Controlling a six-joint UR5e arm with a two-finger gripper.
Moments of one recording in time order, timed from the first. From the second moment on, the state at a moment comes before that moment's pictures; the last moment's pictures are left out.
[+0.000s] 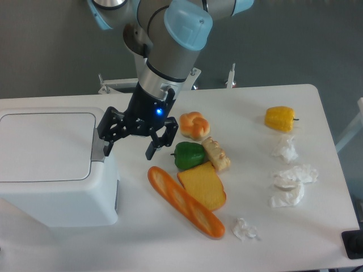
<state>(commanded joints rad) 2.40 -1.73 -1.57 -1.15 1.01 0.08</state>
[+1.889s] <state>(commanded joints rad) 2.40 -1.73 -1.58 -1.14 1.01 0.08</state>
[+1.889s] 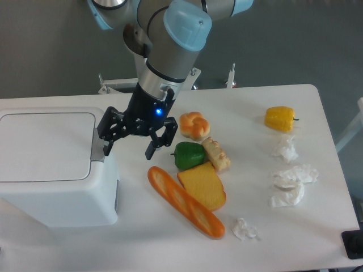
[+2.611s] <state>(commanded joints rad) 2.40 -1.73 -1.60 -1.14 1.01 0.08</state>
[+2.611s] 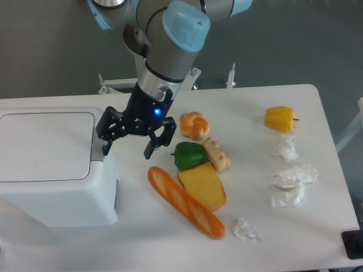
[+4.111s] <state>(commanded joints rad) 2.42 -1.73 -1.53 -1.14 0.98 0.10</state>
